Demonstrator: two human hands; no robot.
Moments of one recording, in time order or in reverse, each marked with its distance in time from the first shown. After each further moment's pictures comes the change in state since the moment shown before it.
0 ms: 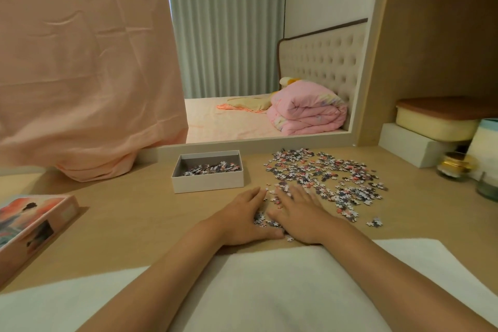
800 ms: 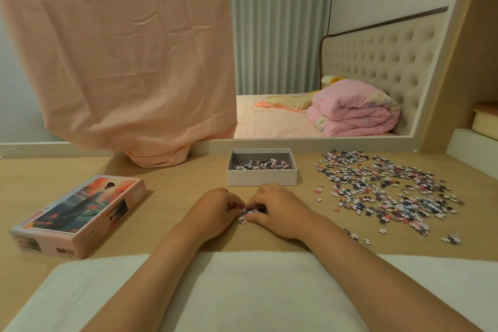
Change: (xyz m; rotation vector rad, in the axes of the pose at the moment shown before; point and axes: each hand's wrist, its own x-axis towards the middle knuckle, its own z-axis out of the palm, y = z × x) left_hand -0.089 -0.099 -0.052 0.105 0.349 -0.207; right_hand 0.034 -0.135 0.014 0.138 0.169 -0.508
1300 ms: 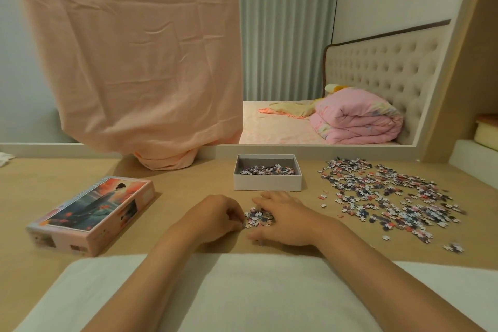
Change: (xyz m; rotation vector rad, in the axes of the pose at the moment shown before) left_hand -0.017 -0.003 -0.021 -0.063 -0.133 -0.092; right_hand -0.011 -0.004 -0.013 -0.070 -0.236 0.079
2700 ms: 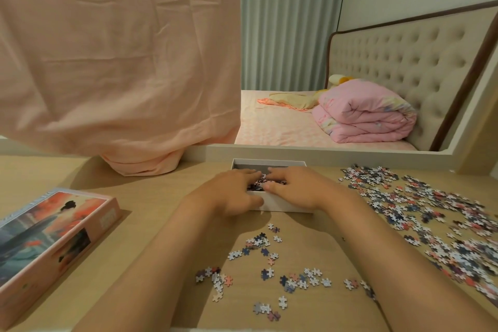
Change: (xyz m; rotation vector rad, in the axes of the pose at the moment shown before) left_hand 0.143 -0.009 -0.003 0.098 -0.131 0.074; right_hand 0.111 0.064 -0.053 0.123 0.034 0.086
